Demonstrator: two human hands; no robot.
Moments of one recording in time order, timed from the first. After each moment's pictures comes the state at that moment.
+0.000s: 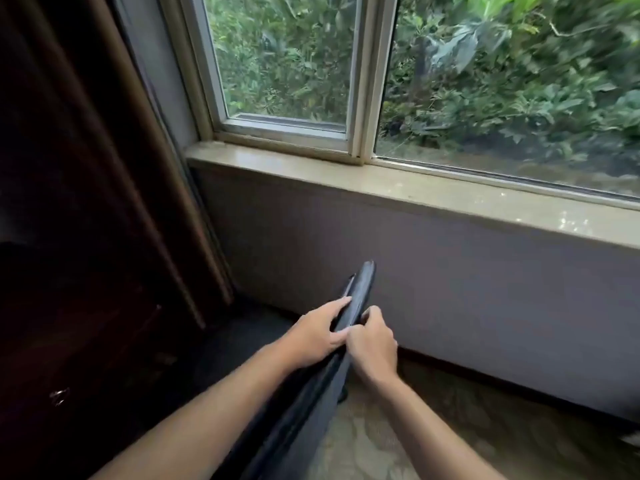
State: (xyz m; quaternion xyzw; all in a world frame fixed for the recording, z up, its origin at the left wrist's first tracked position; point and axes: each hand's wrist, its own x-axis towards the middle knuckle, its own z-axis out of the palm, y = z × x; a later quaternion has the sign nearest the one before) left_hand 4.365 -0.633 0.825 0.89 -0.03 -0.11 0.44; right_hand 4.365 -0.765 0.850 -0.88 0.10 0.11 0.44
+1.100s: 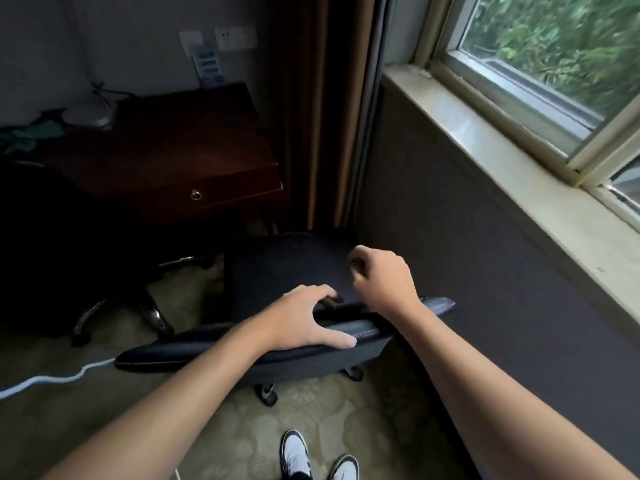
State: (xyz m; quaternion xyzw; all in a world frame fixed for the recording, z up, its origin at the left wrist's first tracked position) left_hand 4.340 -0.702 0.824 0.82 0.38 -0.02 0.43; right_hand 4.525 -0.734 0.822 -0.77 -0.59 0.09 0.23
